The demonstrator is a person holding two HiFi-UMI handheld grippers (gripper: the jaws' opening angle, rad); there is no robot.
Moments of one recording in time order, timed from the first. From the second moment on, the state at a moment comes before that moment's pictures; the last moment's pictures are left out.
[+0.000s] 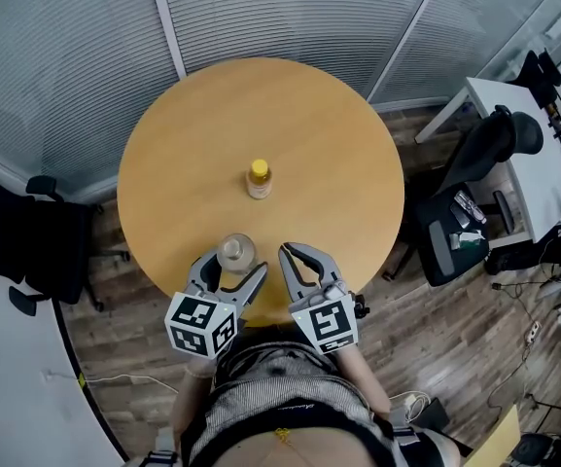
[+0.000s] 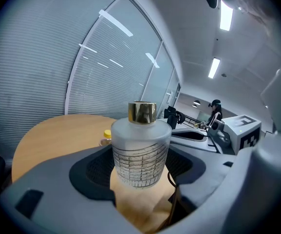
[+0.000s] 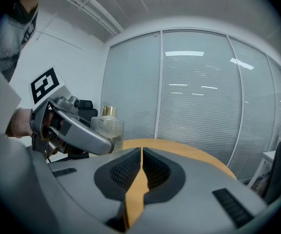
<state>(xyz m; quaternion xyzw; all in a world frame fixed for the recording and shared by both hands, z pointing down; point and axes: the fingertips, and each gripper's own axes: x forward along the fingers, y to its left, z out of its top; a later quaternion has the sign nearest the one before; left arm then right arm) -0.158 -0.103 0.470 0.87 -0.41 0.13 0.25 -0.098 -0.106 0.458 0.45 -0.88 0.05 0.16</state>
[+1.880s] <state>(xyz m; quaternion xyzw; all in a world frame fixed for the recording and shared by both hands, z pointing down) -0.061 -0.132 0.457 0.83 -0.51 0.12 0.22 -0.004 -0.144 0.443 0.36 -0.92 0.02 0.15</state>
